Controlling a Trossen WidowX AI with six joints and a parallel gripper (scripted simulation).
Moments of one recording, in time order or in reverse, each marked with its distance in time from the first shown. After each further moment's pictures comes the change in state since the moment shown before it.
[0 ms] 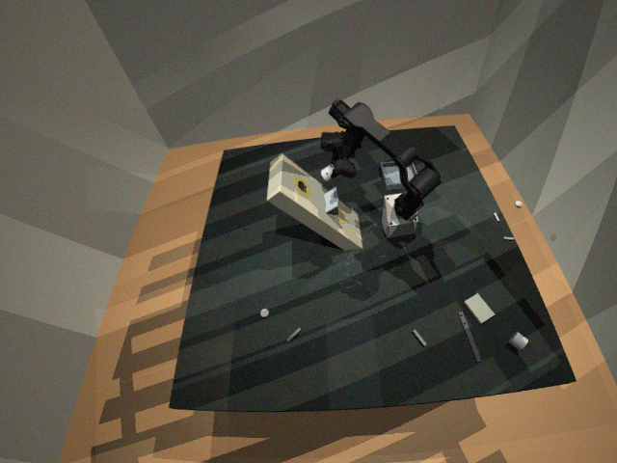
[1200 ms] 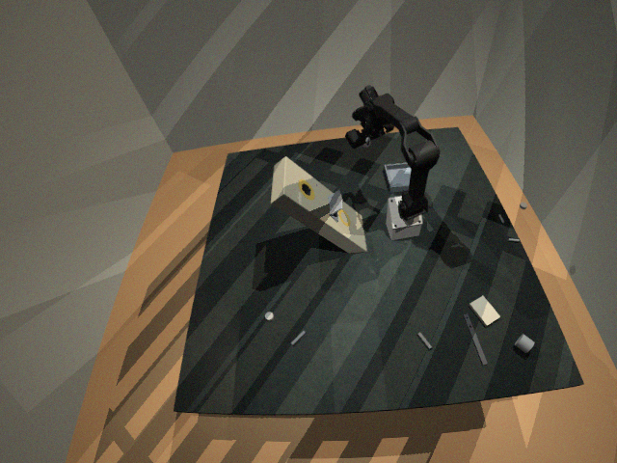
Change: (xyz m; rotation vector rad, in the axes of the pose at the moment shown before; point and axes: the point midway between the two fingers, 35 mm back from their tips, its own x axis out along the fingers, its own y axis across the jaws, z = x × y) arm -0.023 -0.205 -0.122 0.922 0.003 -0.541
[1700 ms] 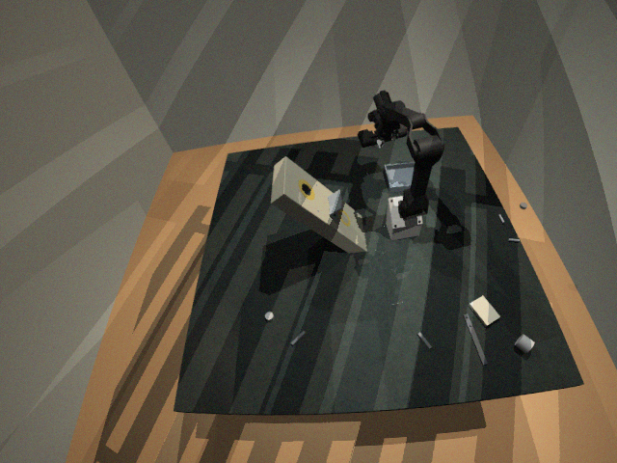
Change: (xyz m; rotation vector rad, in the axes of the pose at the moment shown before) arm 0.032 -0.067 -0.018 0.217 -0.023 -0.123
